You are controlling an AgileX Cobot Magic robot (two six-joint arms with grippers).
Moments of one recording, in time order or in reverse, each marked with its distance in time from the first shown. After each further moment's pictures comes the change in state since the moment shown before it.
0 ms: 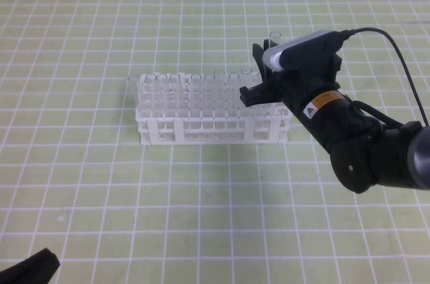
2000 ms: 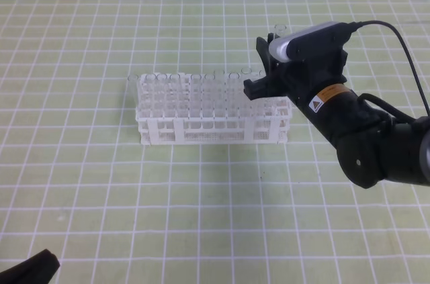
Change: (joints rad) left arm 0.000 -0.012 0.007 0.000 0.010 0.000; right arm -0.010 -0.037 -0.004 -0.018 0.039 0.033
